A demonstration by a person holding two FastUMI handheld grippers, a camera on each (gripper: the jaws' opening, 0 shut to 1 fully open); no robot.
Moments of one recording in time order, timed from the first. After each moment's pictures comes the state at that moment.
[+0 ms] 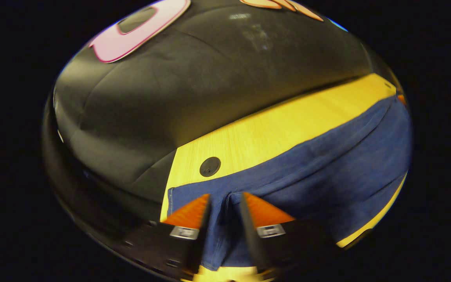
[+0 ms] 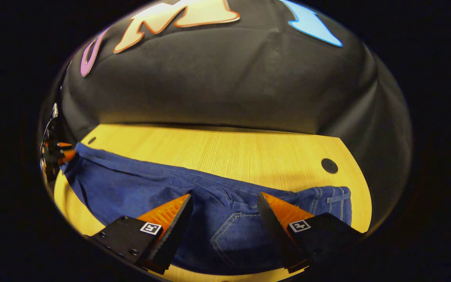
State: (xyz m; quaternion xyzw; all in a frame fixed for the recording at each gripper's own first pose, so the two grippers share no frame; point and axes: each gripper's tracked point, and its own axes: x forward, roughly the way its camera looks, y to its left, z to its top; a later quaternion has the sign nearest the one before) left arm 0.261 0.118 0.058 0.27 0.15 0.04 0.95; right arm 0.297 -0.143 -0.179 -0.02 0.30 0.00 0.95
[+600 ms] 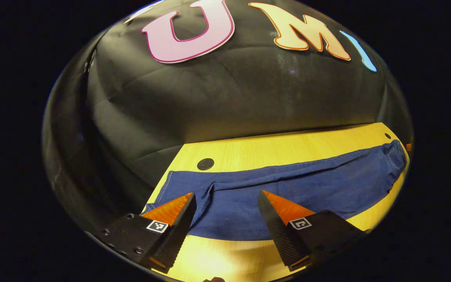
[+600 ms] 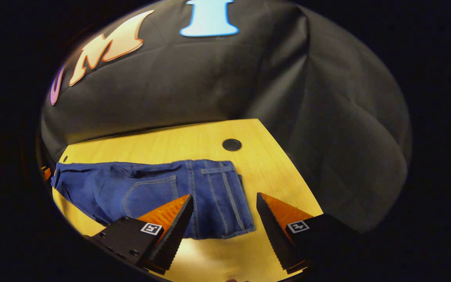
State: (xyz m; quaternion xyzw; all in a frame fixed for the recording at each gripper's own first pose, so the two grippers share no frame) left arm 0.257 0.113 0.072 0.15 0.11 0.06 0.98; right arm 0.206 -0.348 -0.173 0.03 0.31 -0.15 0.94
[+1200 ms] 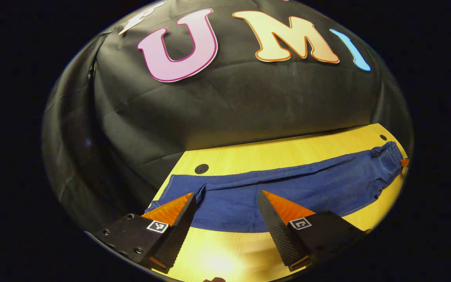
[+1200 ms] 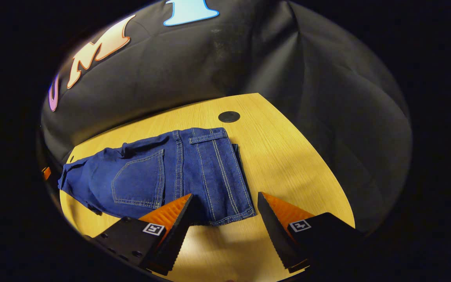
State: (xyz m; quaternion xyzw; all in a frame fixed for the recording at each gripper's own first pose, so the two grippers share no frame) left arm 0.259 0.113 0.072 0.16 0.08 0.07 0.98; right arm 0.193 -0.346 -0.225 0.08 0.34 -0.10 0.93
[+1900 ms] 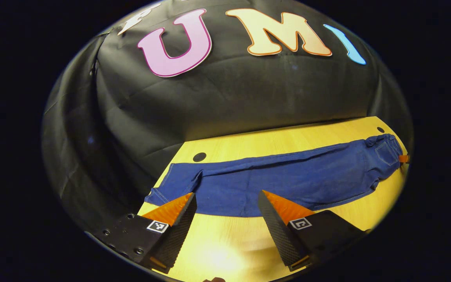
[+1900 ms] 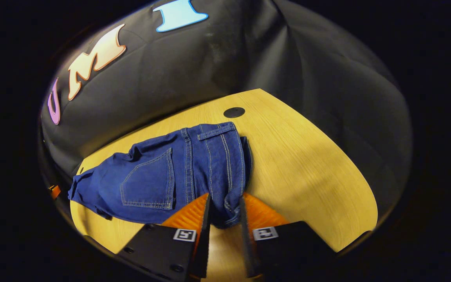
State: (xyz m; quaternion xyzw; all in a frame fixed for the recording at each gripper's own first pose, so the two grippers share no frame) left arm 0.262 0.119 0.058 0.16 0.11 0.08 0.98; right arm 0.190 -0.327 -0.235 0.13 0.31 -0.09 0.94
